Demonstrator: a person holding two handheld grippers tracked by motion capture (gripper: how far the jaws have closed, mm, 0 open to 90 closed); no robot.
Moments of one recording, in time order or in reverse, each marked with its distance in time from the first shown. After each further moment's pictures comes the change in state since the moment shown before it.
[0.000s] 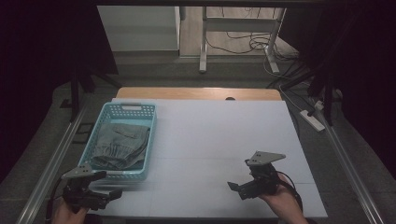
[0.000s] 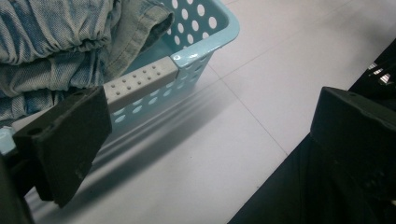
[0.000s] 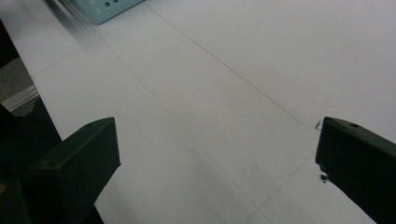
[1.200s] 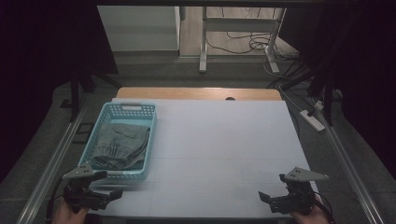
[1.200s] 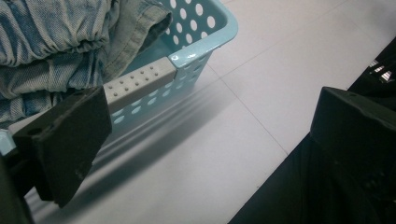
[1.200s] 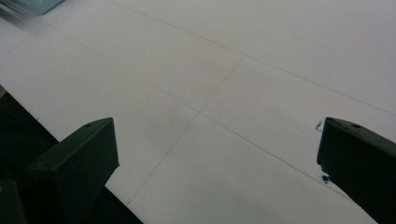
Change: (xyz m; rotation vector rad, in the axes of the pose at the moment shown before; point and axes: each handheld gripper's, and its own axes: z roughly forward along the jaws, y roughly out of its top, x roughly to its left) left arm -0.001 0.001 0.001 0.005 0.002 0.011; right arm -0.018 -0.065 -0.062 -0.022 -0.153 0.188
